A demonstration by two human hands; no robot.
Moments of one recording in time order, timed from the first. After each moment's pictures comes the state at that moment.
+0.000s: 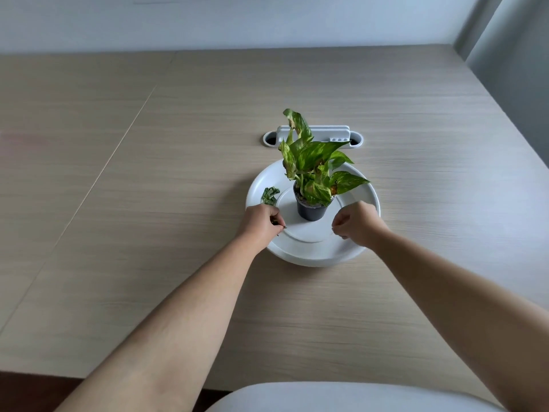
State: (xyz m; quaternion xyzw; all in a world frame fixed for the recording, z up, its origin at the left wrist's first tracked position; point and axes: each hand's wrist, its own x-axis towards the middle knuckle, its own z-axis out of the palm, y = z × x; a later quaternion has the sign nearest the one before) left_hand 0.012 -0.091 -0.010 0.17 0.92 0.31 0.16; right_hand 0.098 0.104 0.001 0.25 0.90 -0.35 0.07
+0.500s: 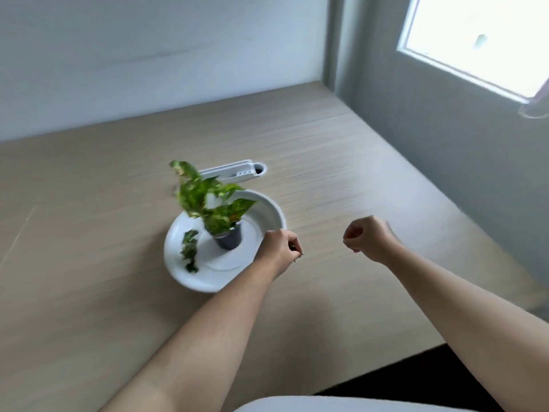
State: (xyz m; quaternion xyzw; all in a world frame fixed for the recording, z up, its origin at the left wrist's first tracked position) left_hand 0.129 0.055 0.019 0.37 0.85 0.29 0.22; right_hand 0.265 0.211 0.033 0.40 0.84 -0.37 -0.04
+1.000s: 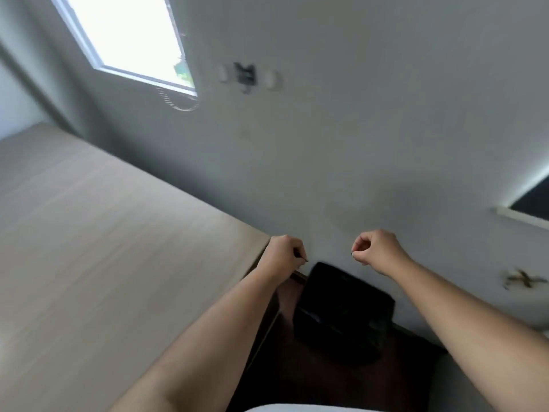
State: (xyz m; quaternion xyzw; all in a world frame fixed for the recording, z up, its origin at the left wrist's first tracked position) left_hand 0.543 0.312 -0.006 0.68 0.64 0.16 0.33; right_hand 0.756 0.323 0.006 0.71 0.60 -0.34 -0.15
